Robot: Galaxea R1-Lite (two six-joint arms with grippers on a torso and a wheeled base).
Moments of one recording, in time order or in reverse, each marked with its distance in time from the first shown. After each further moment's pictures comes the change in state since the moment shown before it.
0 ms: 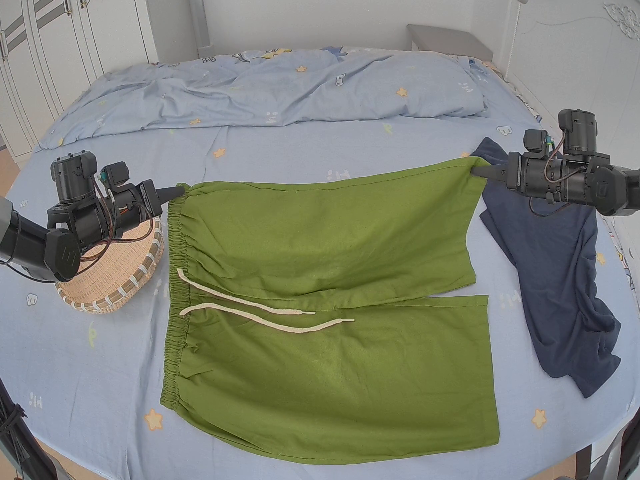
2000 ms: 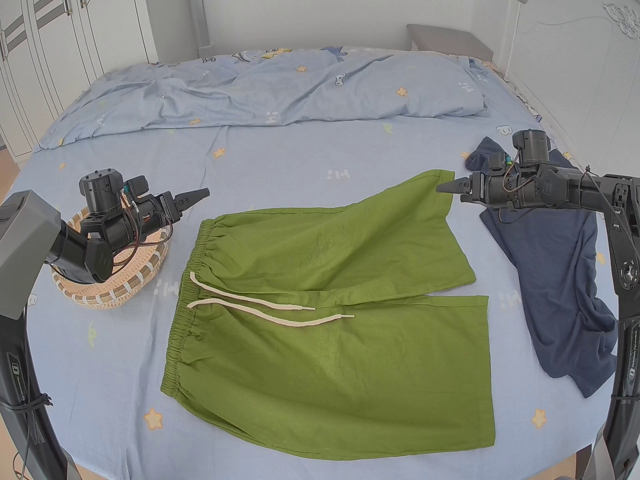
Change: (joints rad) left arm 0.016 0.279 -0.194 -0.125 0.005 -0.003; right arm -0.017 0.428 -0.545 0.279 -0.031 -0.002
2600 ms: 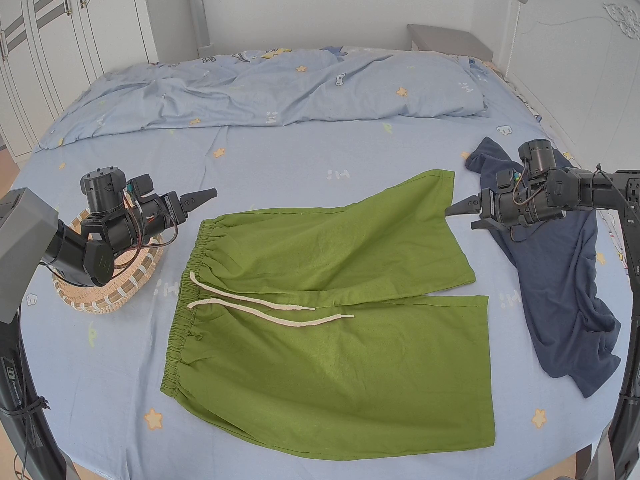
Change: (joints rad) left arm -0.035 -0.051 0.064 -0.014 -0.001 -0.001; right arm -0.011 -0.091 0.149 0.152 -0.011 -0.001
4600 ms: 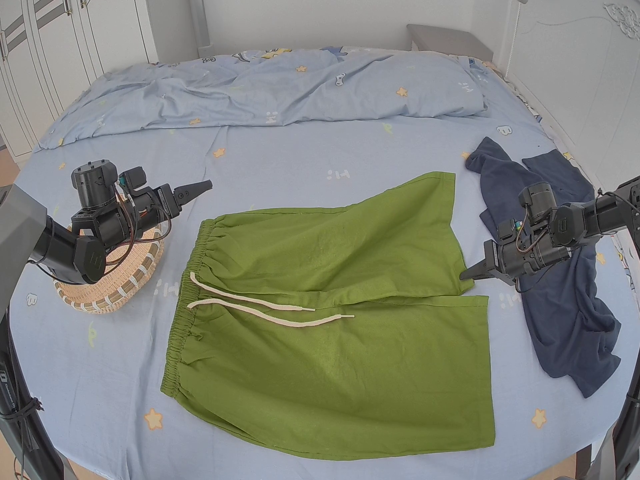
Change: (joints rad) left arm 0.003 -0.060 0.034 -0.001 -0.002 0.001; right arm 0.014 -0.105 0.405 -0.050 0.016 0.001
